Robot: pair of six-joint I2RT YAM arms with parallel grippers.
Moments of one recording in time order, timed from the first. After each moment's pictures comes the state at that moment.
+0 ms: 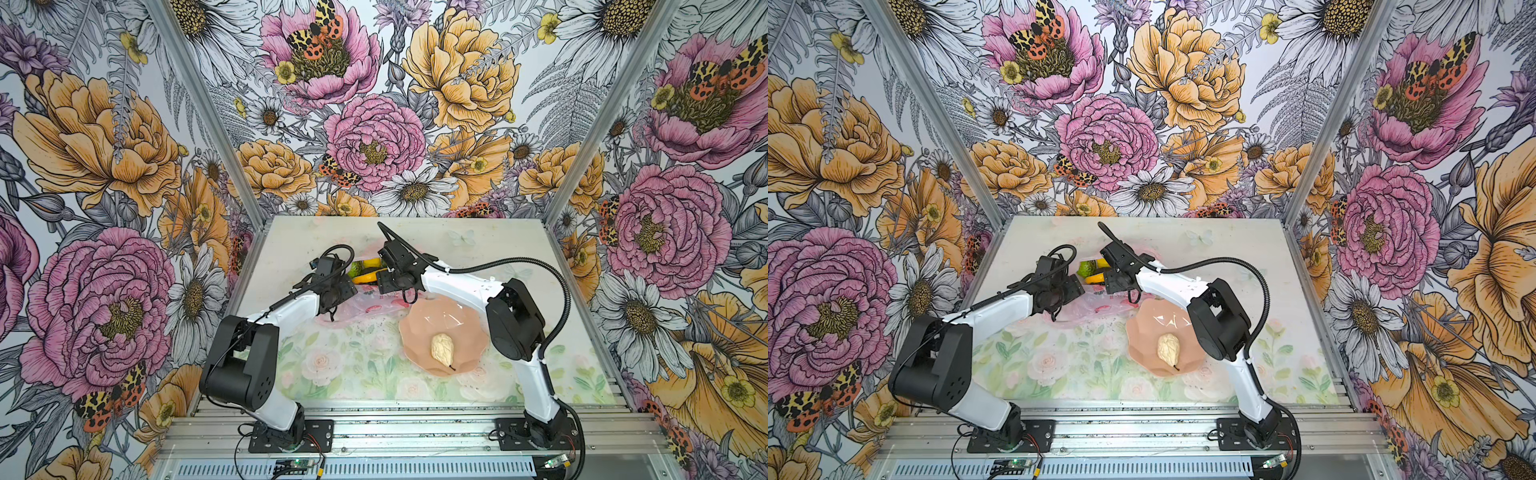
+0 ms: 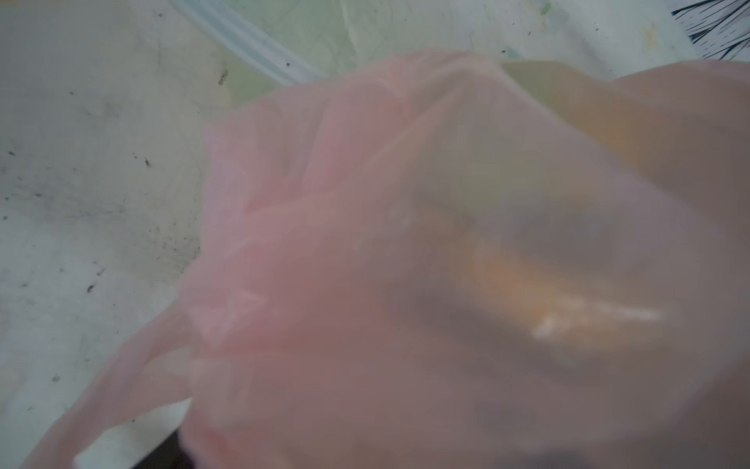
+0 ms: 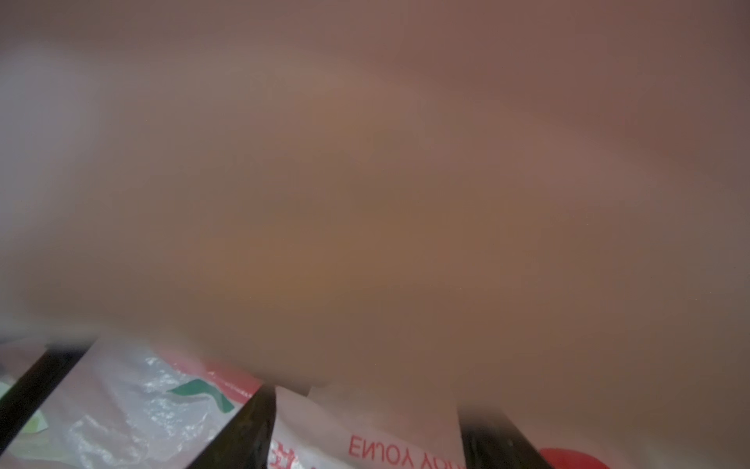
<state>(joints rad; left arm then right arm) -0.27 1.58 0.91 -0.29 -0.09 -0.77 0.76 2.16 1.77 -0.62 0.11 0.42</state>
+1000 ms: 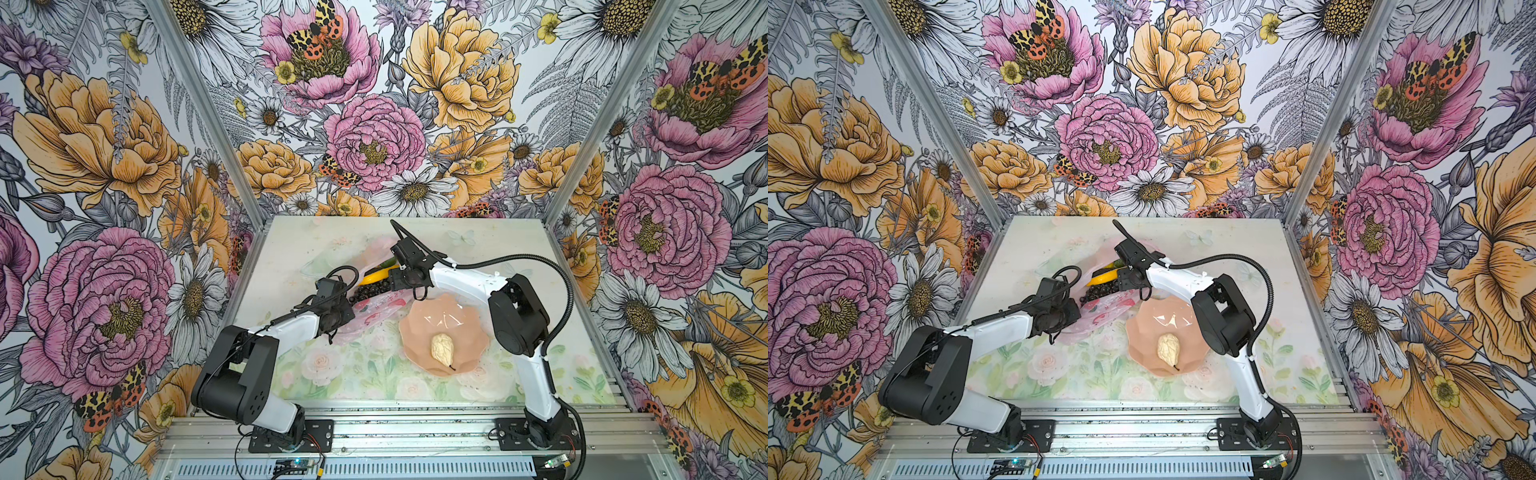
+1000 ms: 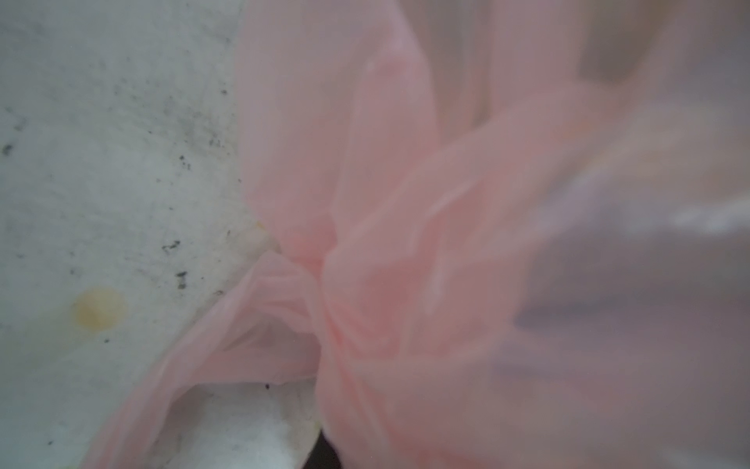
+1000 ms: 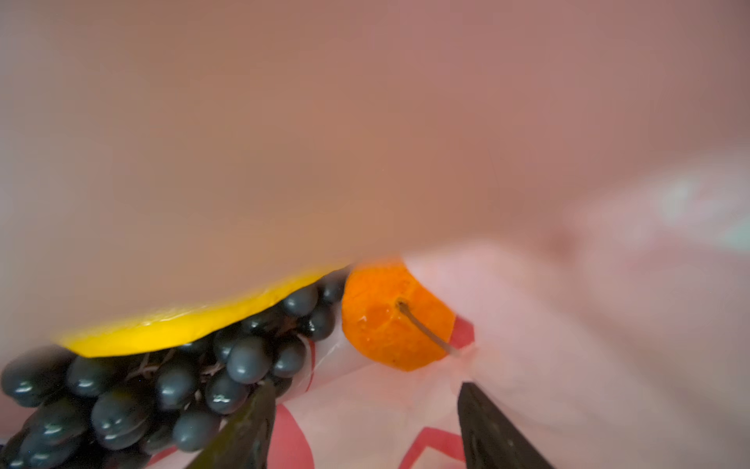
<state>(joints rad) -0.31 1.49 0.67 -0.17 -0.02 -0.73 0.66 2.16 1.71 -0.60 0.08 0.41</state>
